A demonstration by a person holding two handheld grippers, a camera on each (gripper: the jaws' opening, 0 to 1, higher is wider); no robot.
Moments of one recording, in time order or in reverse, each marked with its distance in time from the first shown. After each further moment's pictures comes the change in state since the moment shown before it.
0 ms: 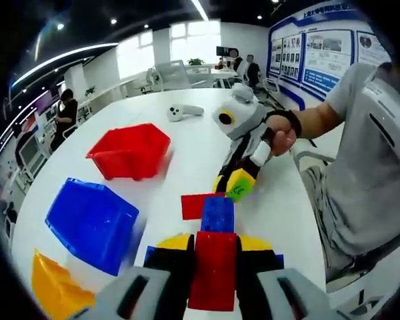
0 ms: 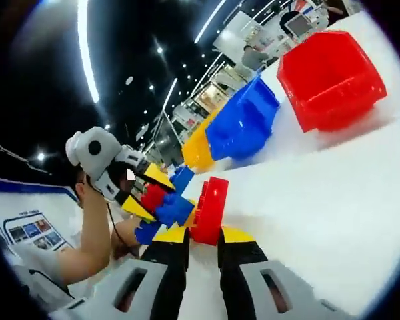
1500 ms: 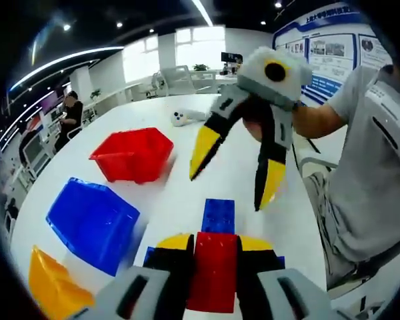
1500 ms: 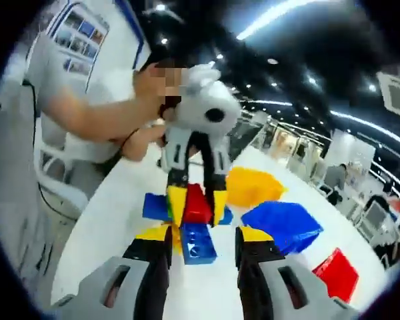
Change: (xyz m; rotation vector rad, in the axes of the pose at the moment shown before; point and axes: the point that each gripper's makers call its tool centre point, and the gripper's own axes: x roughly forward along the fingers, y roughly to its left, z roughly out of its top) left arm 0.000 -0.003 0.001 -0.019 -0.046 0.030; right arm 0.008 0.070 0.000 -1.351 0.241 0.117
